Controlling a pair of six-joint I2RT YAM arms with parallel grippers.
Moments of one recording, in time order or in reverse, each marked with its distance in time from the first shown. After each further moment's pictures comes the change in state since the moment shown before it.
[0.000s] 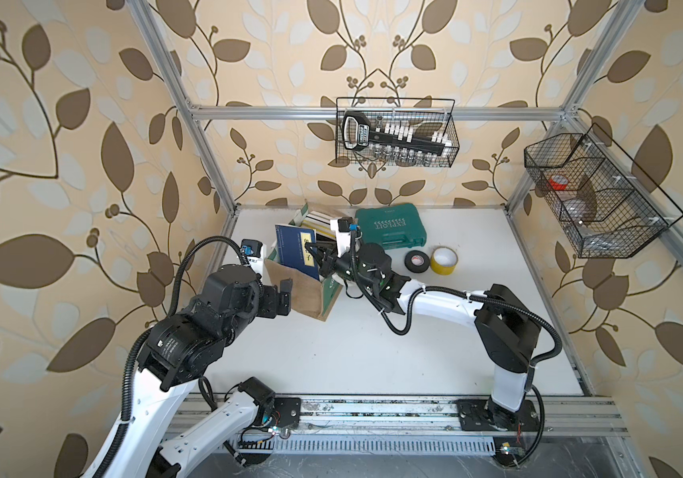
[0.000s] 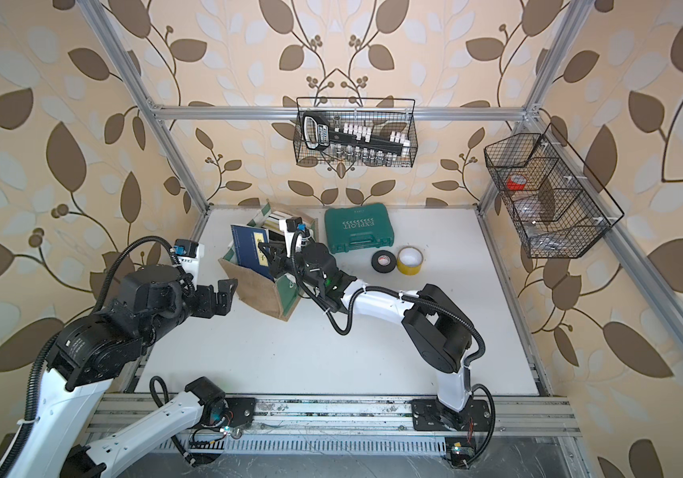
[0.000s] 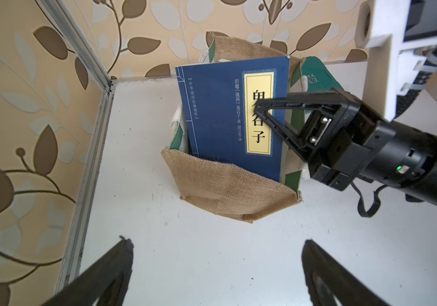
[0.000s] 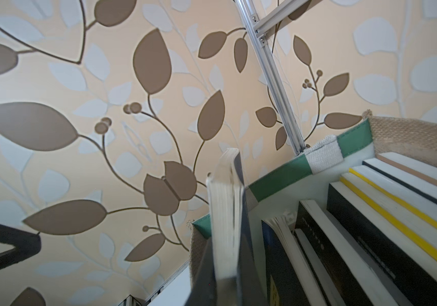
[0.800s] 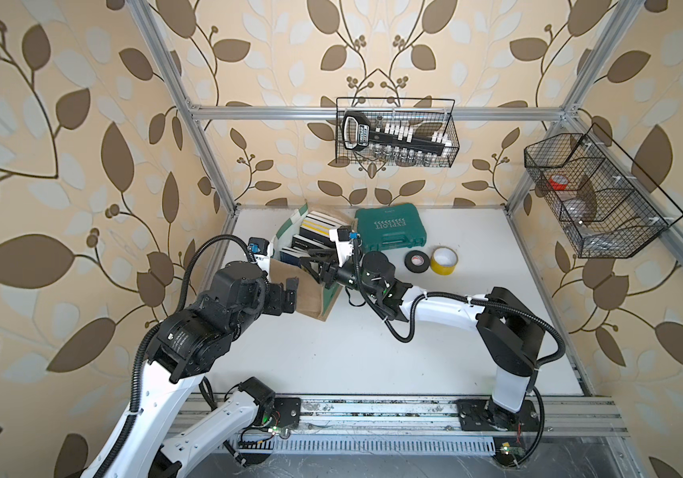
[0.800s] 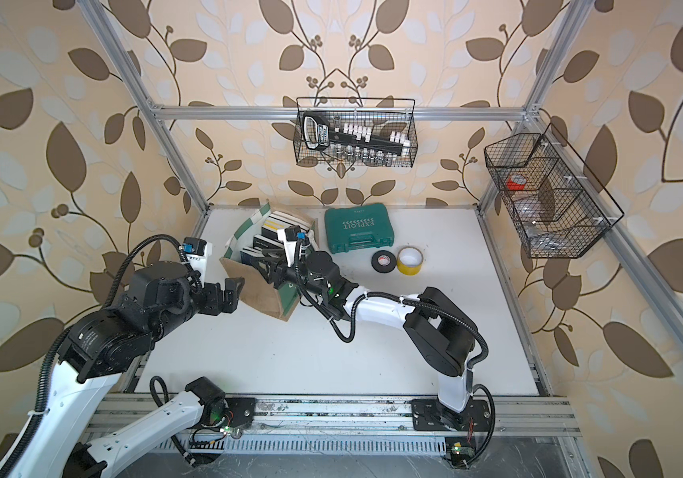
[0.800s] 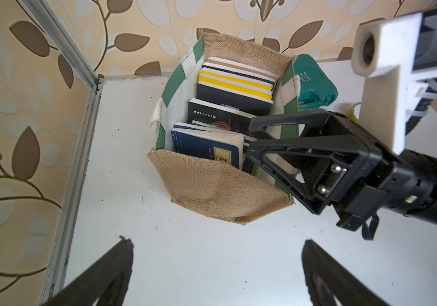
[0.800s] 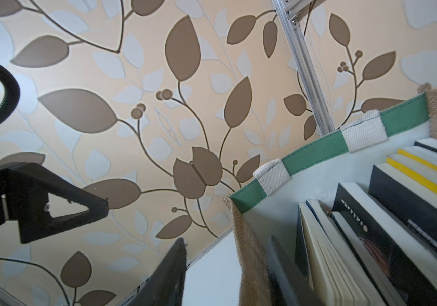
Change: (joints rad) left arm 0.000 0.019 -0.030 0.046 0.029 -0.003; right arm 0.010 -0.033 -0.064 0.056 -0.131 0.016
